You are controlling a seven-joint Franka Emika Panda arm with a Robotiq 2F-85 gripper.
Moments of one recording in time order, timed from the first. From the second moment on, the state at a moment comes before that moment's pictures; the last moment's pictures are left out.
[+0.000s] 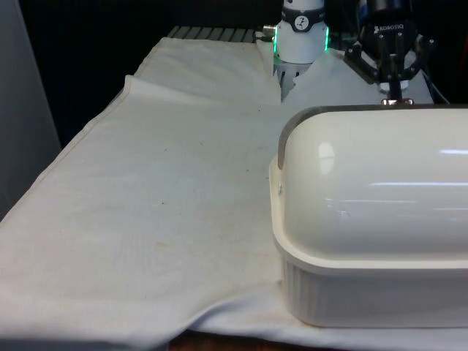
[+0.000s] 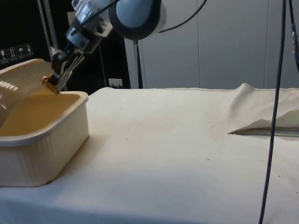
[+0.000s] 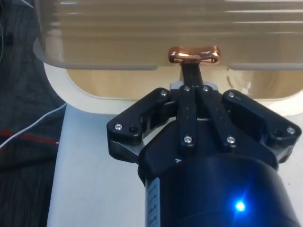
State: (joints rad) arm 0.09 0.32 0.14 -2.19 0.11 3.28 -0.03
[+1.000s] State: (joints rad) arm 0.10 0.41 0.15 -2.03 0.11 3.38 -0.03
